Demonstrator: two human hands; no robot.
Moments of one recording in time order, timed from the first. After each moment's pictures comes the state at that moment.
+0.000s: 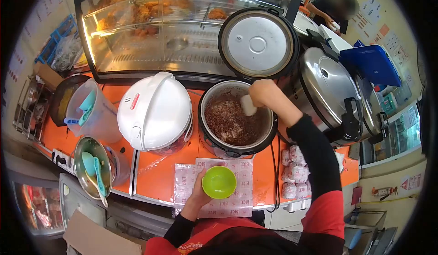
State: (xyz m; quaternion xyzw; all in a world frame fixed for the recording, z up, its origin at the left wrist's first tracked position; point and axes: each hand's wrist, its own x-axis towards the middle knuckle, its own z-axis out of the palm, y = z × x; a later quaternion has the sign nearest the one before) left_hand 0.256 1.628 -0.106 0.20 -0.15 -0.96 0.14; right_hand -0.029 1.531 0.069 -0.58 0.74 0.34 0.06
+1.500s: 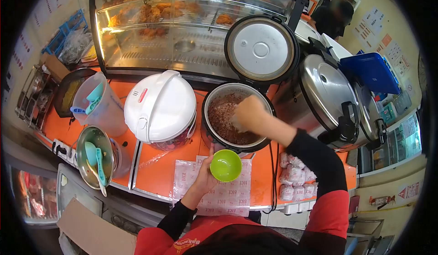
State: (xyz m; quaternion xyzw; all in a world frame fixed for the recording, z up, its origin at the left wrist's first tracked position) left_hand 0.235 1.615 -0.083 0.16 -0.15 -0.95 0.21; right_hand 0.028 1.566 0.047 -0.72 0.61 0.33 -0.06
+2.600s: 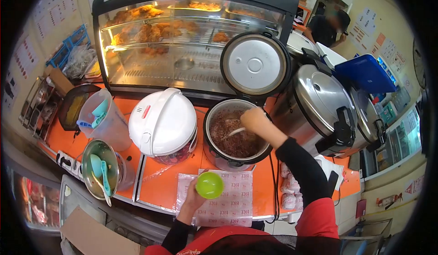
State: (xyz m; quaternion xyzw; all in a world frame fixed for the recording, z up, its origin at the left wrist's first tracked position) left_hand 0.281 1.620 -0.127 0.20 -0.16 -0.93 0.25; right_hand -0.012 1.563 0.026 -0.68 0.69 0.23 -0.03
